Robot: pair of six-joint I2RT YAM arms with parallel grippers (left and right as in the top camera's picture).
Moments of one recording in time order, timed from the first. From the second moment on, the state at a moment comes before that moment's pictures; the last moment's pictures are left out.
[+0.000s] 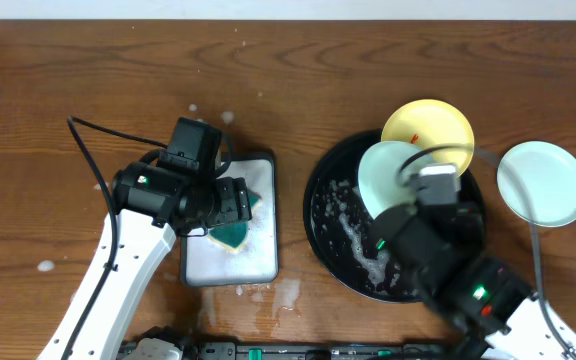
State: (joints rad) left arm -0.31 1.27 1.17 -1.20 0.09 -0.48; right arm 0.80 0.98 0.88 -0.92 0.94 0.40
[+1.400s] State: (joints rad) left arm -0.31 1.27 1.17 -1.20 0.10 -0.48; right arm -0.39 1.42 0.90 -0.33 -0.40 0.22
